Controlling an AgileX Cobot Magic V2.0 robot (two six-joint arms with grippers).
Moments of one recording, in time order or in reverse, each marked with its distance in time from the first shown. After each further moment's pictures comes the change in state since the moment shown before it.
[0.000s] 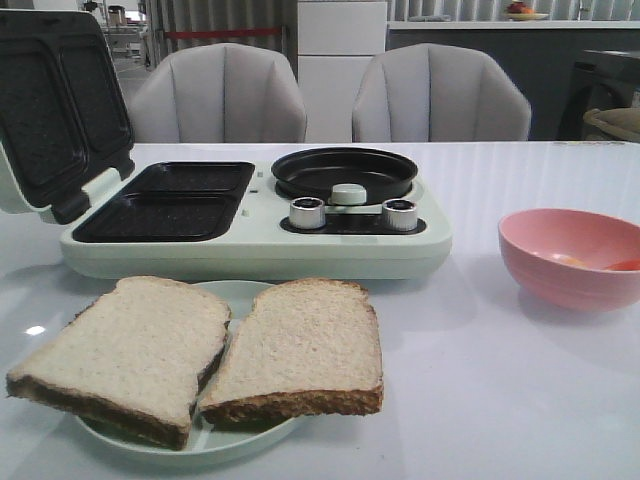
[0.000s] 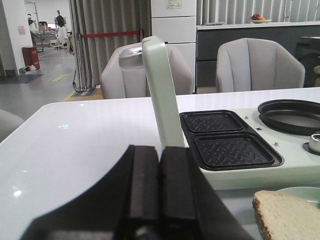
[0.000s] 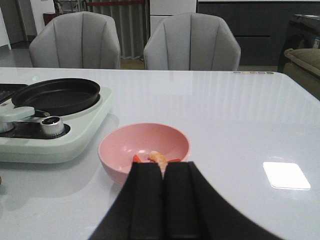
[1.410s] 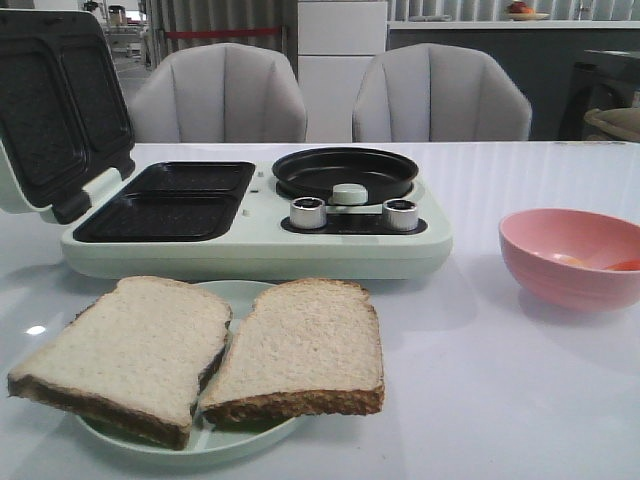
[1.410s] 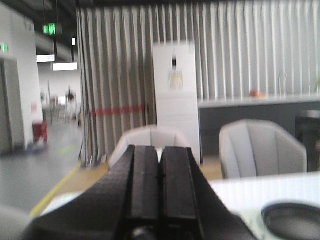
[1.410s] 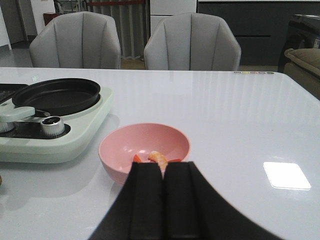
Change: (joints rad) left arm 0.000 0.096 -0.375 0.034 0.060 0.000; right arm 0.000 0.000 0.000 0.000 0.000 0.000
